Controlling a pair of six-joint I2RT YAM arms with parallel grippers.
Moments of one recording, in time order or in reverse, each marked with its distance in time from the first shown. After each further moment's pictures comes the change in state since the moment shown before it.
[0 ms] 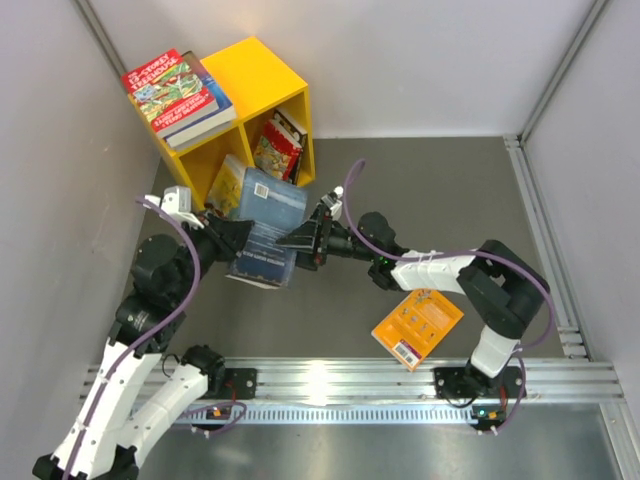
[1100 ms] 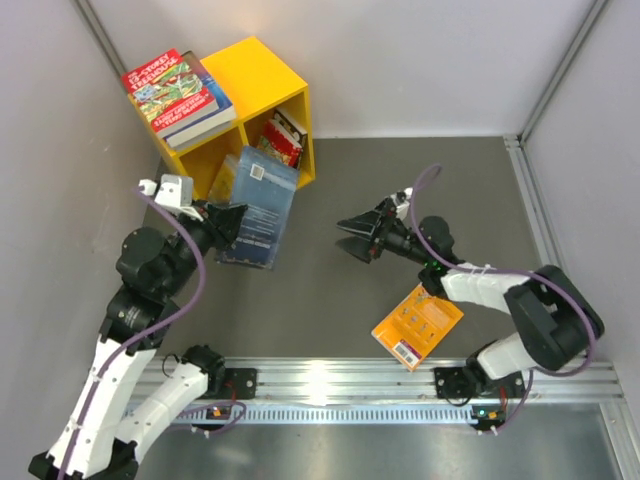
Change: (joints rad) left arm -0.001 0.067 0.134 0.045 0.024 0.261; right arm -0.274 -0.269 -0.331 0.019 0.002 0.059
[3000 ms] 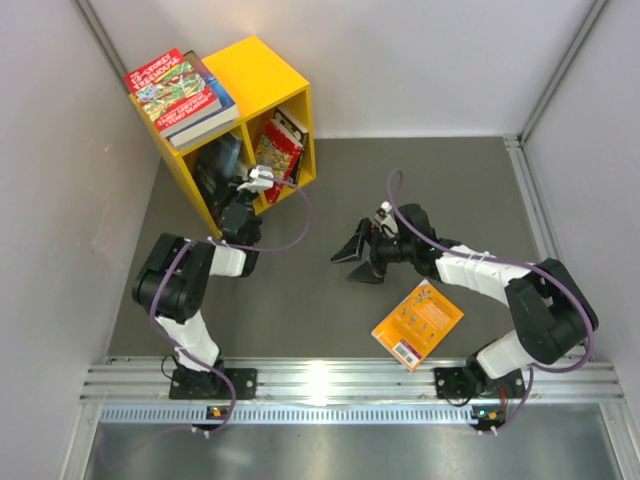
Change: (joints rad) left arm 0.099 1.093 -0.350 1.687 -0.612 1.147; right arm -0.016 0.009 0.193 -0.867 -0.147 -0.432
